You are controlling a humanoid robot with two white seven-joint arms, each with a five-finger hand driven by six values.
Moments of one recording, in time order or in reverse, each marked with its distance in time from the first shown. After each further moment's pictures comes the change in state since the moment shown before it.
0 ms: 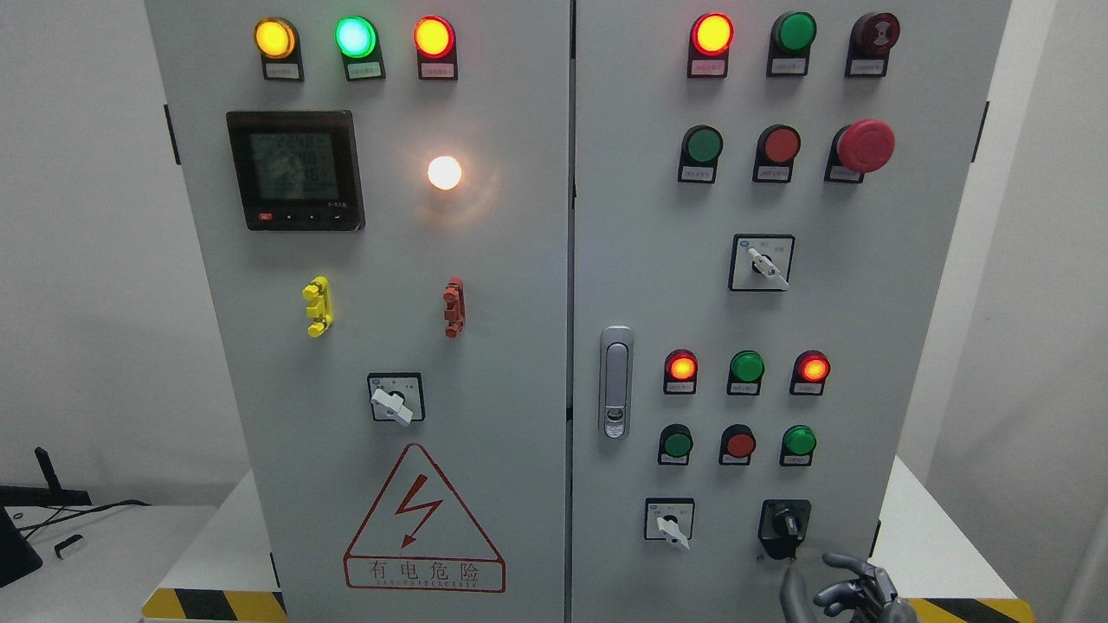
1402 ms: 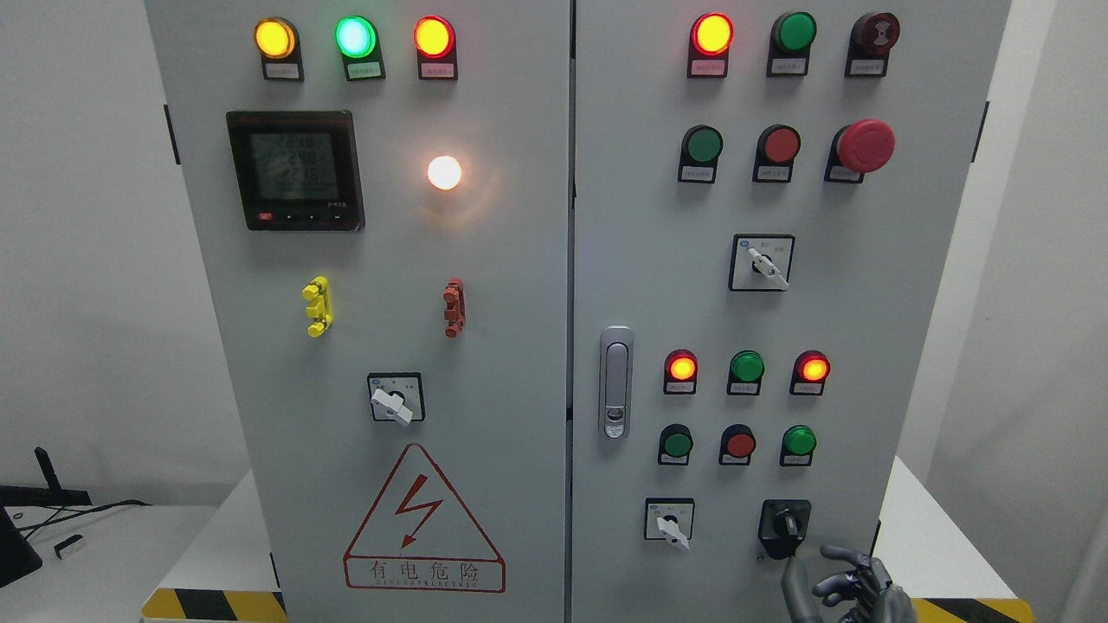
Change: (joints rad) left arm 0.000 0.000 0.000 0.000 0.000 0.000 0.000; right arm -0.055 0.004 -0.030 0.060 0.002 0.045 0.027
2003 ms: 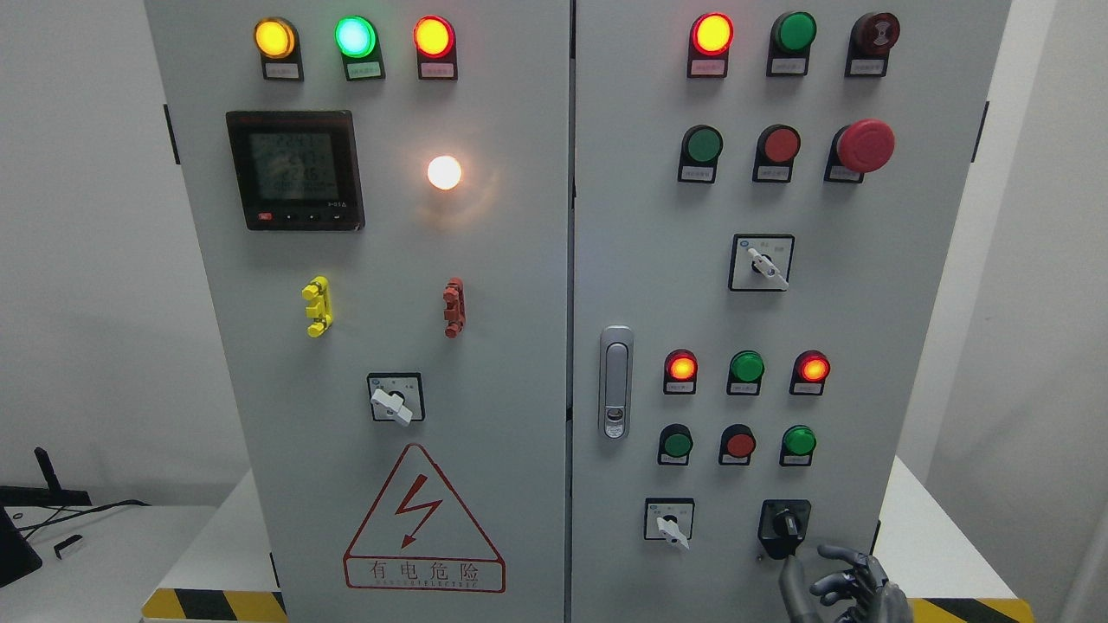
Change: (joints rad) left arm 0.000 0.000 0.000 0.000 0.000 0.000 0.000; right arm -0.020 -0.001 -0.002 0.028 0.001 0.006 0.000
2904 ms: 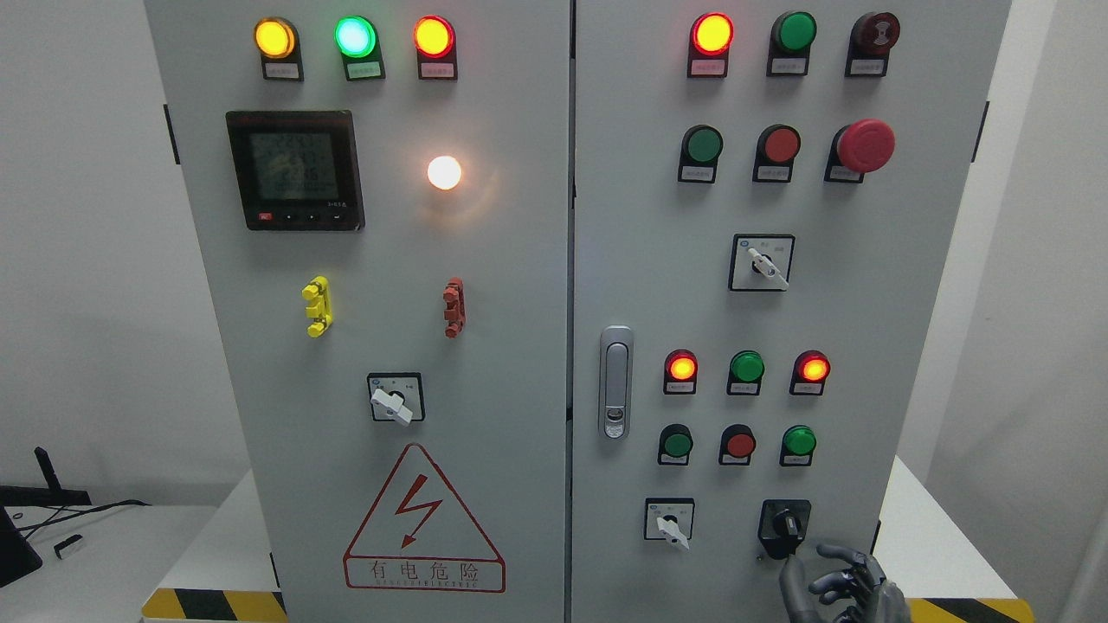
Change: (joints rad) left arm 0.000 0.000 0.000 0.000 0.000 0.000 0.000; right arm -0.011 0.002 0.000 0.018 0.015 0.014 -0.001
